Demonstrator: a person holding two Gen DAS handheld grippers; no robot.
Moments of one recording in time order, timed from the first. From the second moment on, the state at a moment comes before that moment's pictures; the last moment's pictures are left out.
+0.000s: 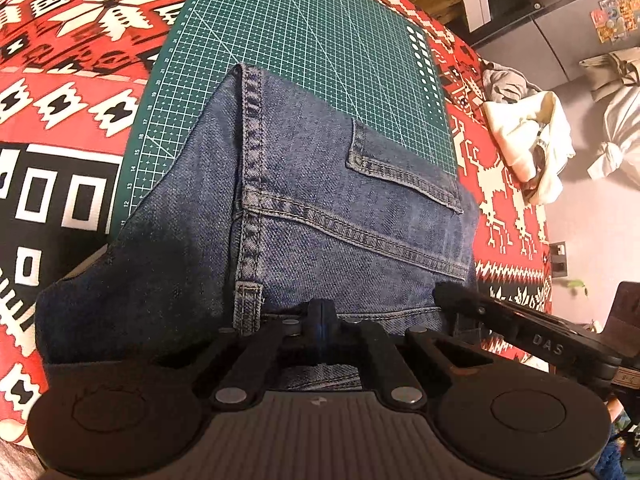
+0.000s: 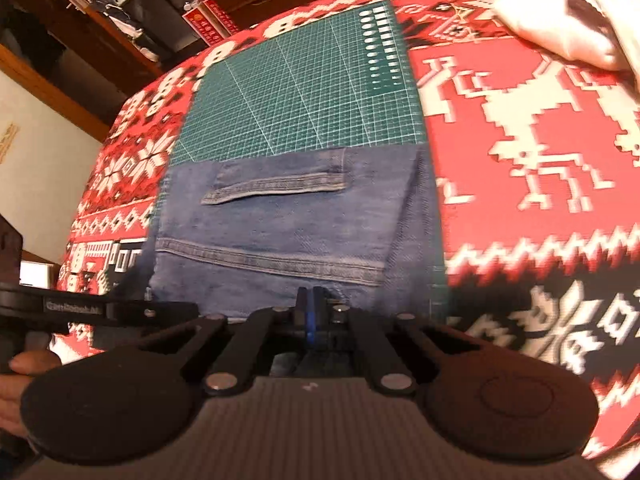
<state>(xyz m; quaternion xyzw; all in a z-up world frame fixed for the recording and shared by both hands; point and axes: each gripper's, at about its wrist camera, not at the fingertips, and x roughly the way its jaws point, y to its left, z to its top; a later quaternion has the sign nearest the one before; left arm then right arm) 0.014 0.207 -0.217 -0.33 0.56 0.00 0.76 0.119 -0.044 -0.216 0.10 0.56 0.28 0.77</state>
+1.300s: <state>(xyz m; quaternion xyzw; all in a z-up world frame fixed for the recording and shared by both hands) 0.027 0.156 -0.196 -0.17 0.56 0.03 0.81 0.145 -0.057 -0.206 0.09 0.53 0.24 0.81</state>
